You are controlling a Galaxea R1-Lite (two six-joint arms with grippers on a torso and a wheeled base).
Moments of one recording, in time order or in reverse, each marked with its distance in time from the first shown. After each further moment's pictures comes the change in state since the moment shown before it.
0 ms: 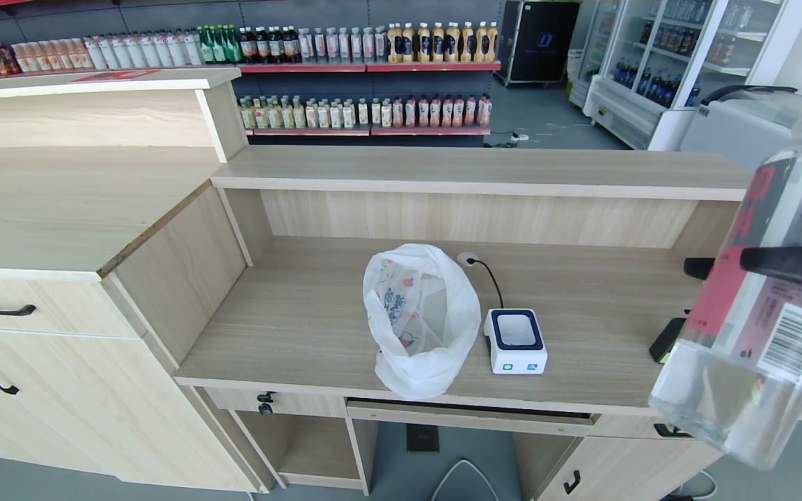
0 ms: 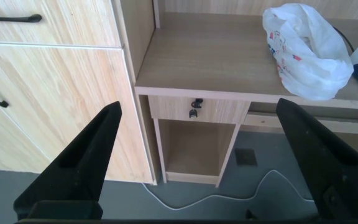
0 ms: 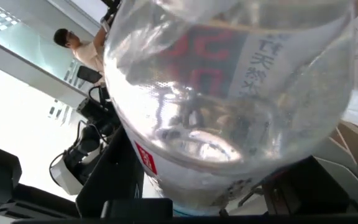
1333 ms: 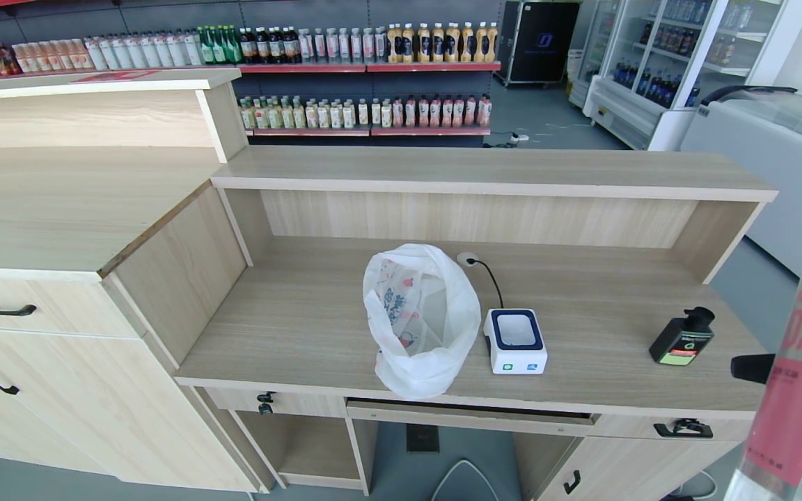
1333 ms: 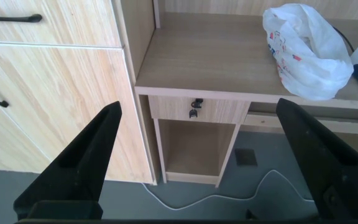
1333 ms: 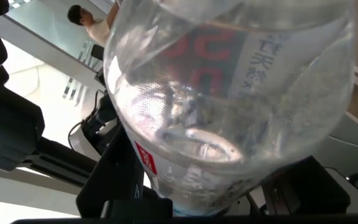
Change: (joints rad) left arm 0.000 0.000 0.000 0.000 0.000 0.000; right arm 0.068 -0.151 0.112 0.105 0.020 -0.031
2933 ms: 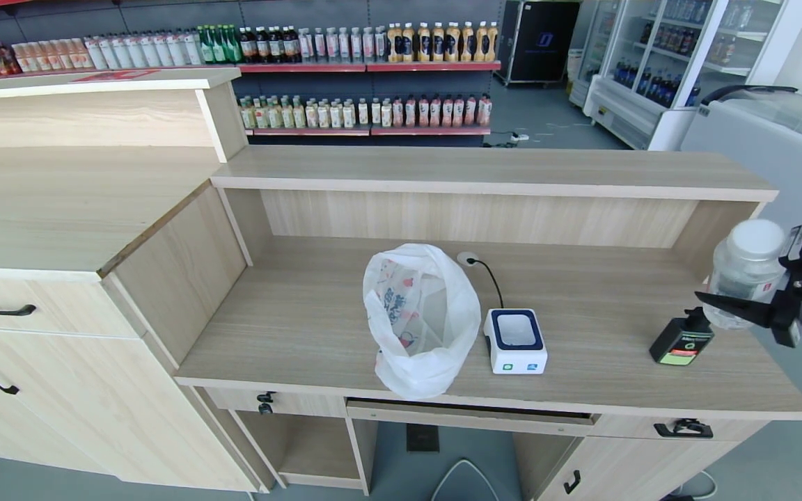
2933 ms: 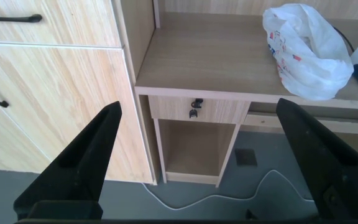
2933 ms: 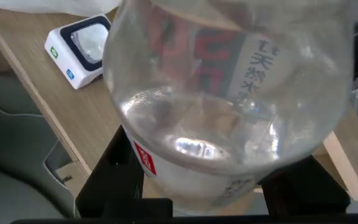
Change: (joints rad) left arm 0.000 0.000 0.000 0.000 0.000 0.000; right arm -0.599 0.543 -0.071 -0.241 -0.288 -1.543
